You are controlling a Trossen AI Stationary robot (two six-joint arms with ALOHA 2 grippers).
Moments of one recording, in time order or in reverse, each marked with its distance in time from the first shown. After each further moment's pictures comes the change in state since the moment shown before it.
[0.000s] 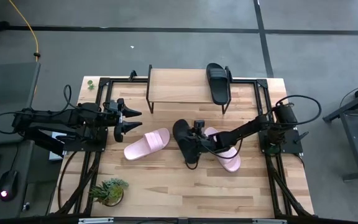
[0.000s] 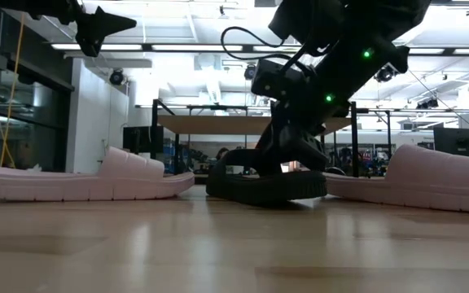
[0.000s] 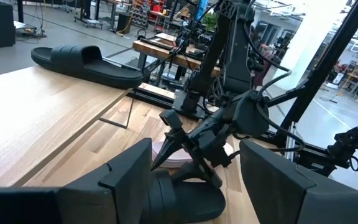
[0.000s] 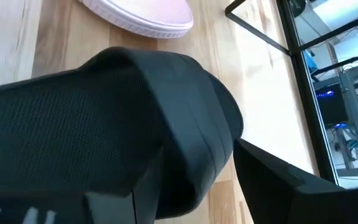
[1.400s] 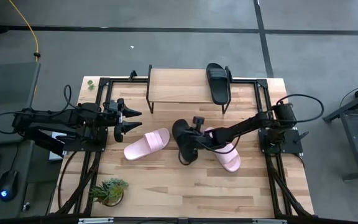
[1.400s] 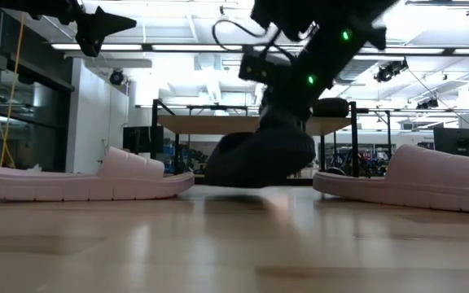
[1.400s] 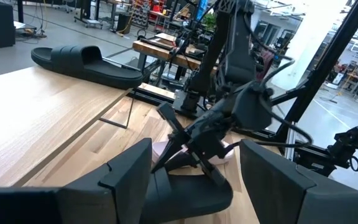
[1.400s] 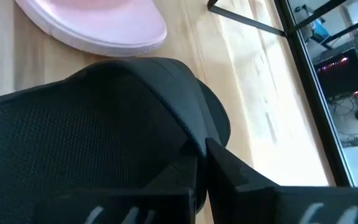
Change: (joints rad) left arm 0.000 0.000 0.000 0.000 0.000 0.003; right arm -0.033 0.001 0.142 -0.212 -0.029 0.163
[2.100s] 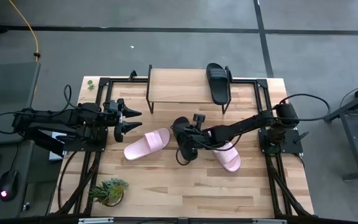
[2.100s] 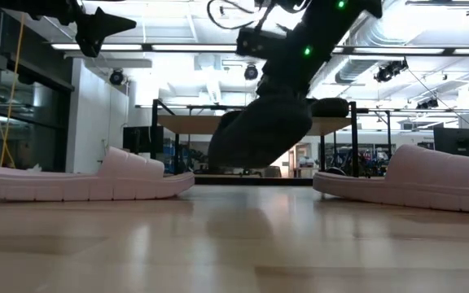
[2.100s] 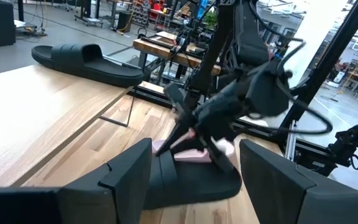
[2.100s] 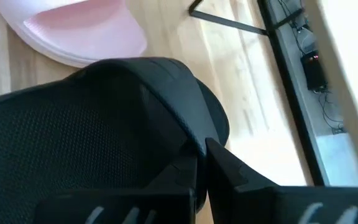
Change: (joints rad) left arm 0.000 0.000 0.000 -0.007 0.000 0.000; right arm 0.010 -0.033 0.120 -0.215 0.036 0.067
